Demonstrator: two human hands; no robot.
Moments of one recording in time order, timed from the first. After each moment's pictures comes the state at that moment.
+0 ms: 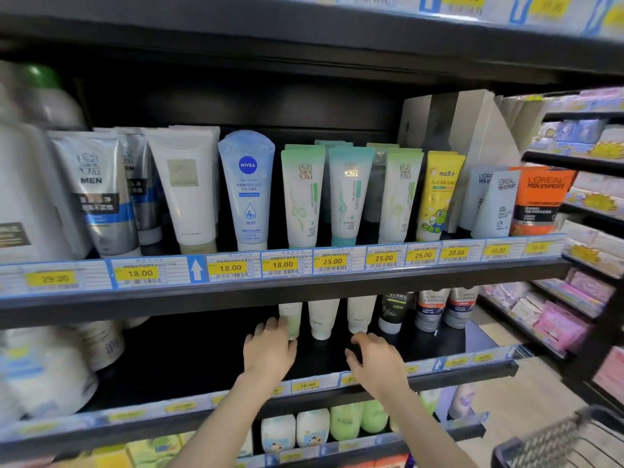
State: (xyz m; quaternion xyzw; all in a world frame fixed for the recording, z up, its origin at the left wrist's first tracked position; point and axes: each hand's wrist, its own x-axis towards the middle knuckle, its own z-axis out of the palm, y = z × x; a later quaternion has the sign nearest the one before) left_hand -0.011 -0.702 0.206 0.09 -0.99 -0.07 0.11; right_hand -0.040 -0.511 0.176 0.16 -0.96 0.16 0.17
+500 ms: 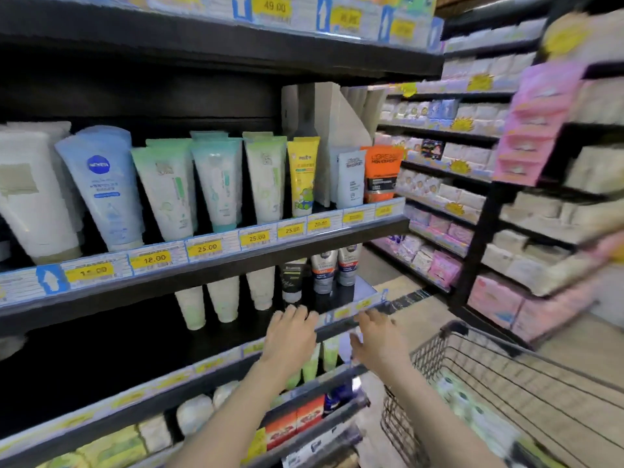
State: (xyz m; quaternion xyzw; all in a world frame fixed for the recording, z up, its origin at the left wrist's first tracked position) left_hand 0.021 -0.531 0.228 -0.23 -0.96 0.05 0.16; right_hand 0.039 -0.360 0.214 0.01 -0.99 0.07 0.13
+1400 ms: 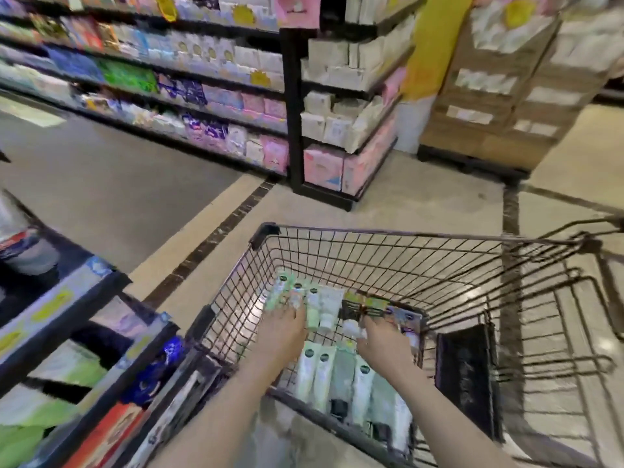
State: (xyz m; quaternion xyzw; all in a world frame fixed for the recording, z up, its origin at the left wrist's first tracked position) left_hand 0.049 -0.157 0.062 -0.48 -0.87 0.09 -0.12; right_hand 0.188 -0.025 0.042 -0.34 -0.92 0.15 -0.11
